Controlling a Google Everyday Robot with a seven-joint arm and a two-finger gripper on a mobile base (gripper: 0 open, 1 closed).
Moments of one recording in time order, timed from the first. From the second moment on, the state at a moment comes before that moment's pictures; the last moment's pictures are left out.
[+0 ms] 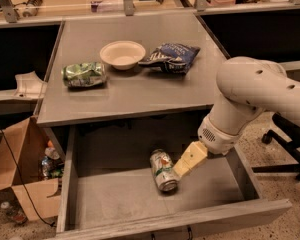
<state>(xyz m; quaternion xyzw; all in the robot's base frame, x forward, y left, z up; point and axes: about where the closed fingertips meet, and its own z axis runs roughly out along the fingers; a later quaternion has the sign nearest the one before) 0.431 -0.146 0.723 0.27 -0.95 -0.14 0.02</state>
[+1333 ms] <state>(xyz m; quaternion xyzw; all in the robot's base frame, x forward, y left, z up) 0.433 -0.107 0.703 0.24 -0.96 -0.12 0.01</state>
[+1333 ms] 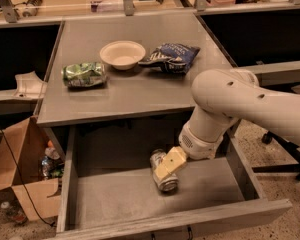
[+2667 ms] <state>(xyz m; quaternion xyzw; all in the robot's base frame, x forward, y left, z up) 0.427 -0.062 0.675 0.20 -0.97 -0.12 0.05</state>
